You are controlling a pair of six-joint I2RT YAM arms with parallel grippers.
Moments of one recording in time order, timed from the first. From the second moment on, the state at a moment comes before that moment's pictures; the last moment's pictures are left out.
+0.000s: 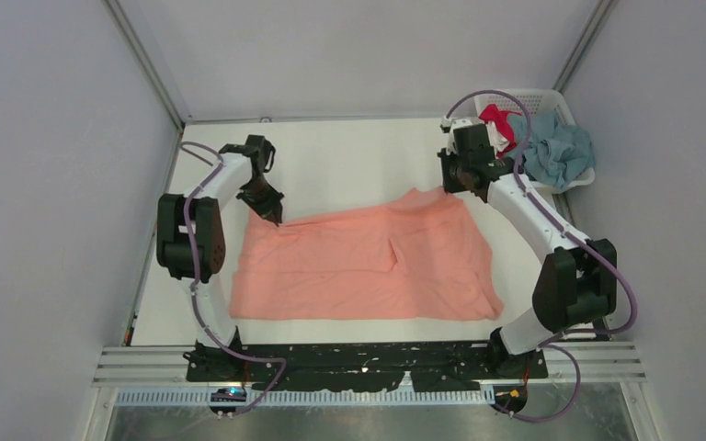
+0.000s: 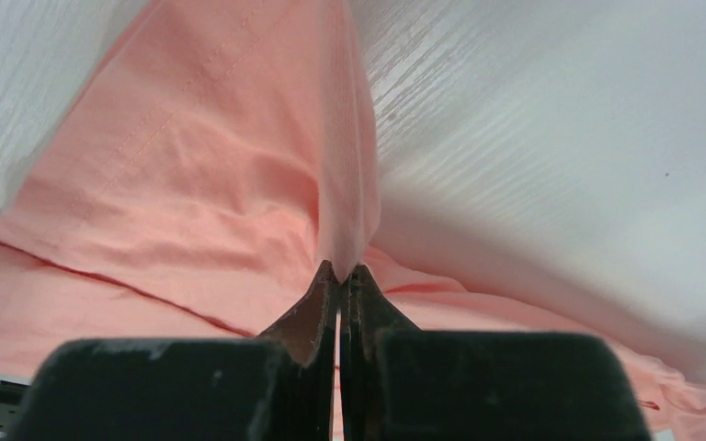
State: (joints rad) left arm -0.14 1.97 1.52 -1.02 -0.01 -0.96; right arm 0.24 1.58 1.29 -0.51 0.06 0.05
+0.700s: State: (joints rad) left arm -0.22 1.63 1.12 -0.88 -0.10 -1.05; right arm 0.52 1.24 1.16 -0.71 0.37 0.19
